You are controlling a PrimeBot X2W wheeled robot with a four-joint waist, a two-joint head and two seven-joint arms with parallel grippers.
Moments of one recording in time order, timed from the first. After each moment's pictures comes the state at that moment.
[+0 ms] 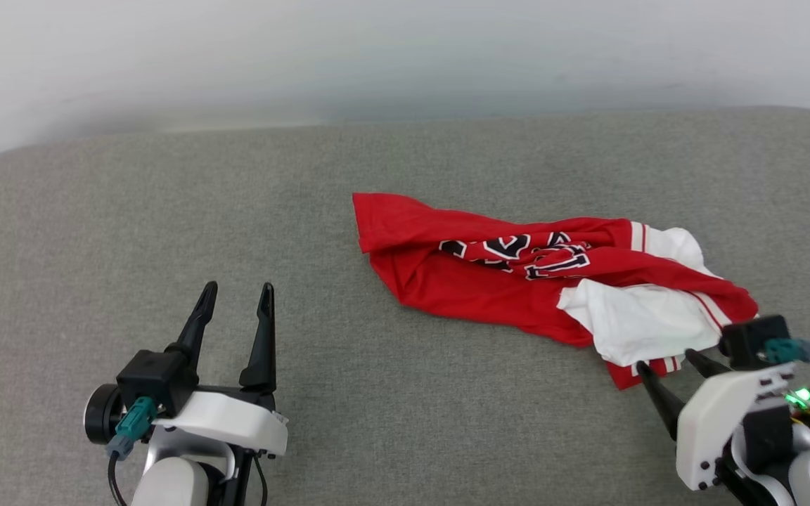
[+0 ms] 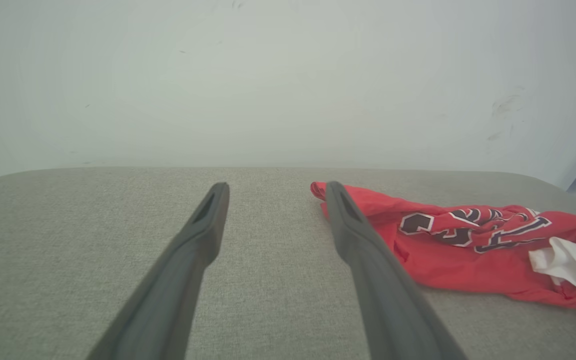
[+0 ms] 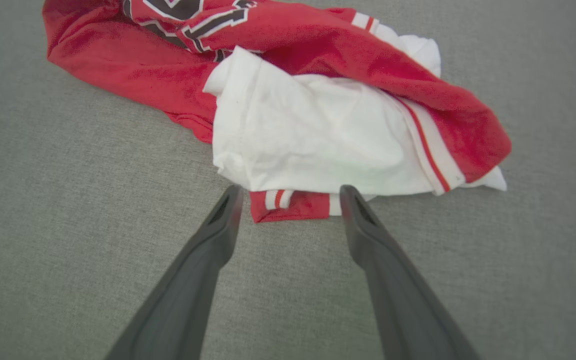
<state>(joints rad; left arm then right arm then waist) -0.14 0.09 -0.06 0.17 -0.20 -0.08 -0.26 -0.06 -0.24 0.06 0.04 0.29 0.13 0.44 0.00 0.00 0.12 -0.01</state>
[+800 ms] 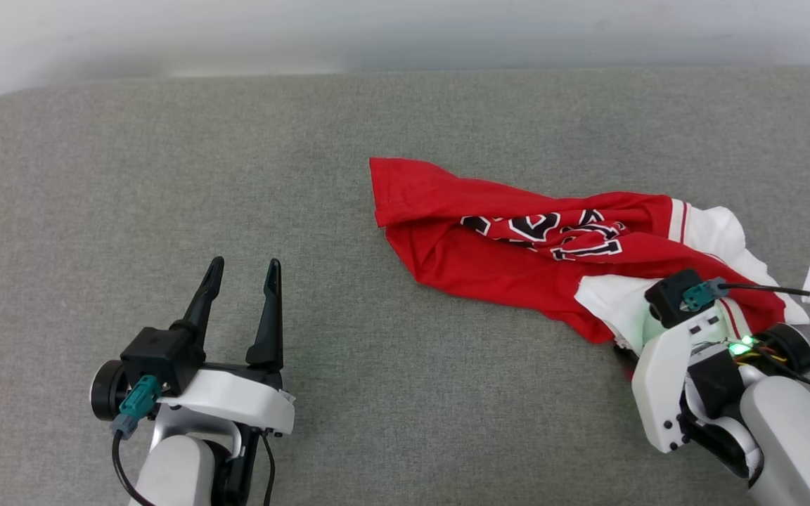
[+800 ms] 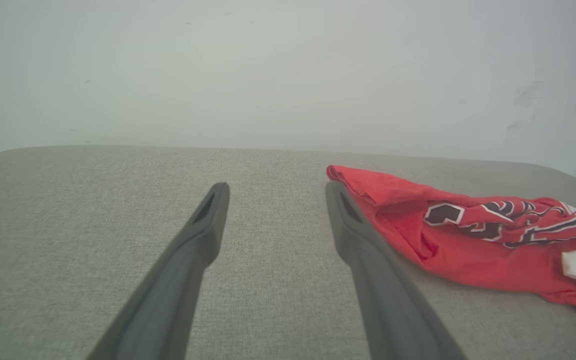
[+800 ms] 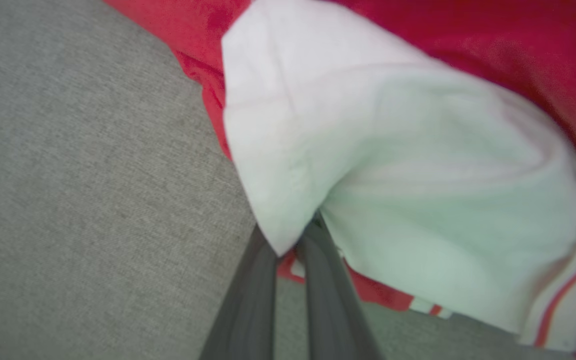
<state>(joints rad) -0.20 0.07 -0.06 0.18 -0.20 -0.10 -0.26 -0.39 -0.42 0.48 0.30 0.47 0.13 0.57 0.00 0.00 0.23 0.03</state>
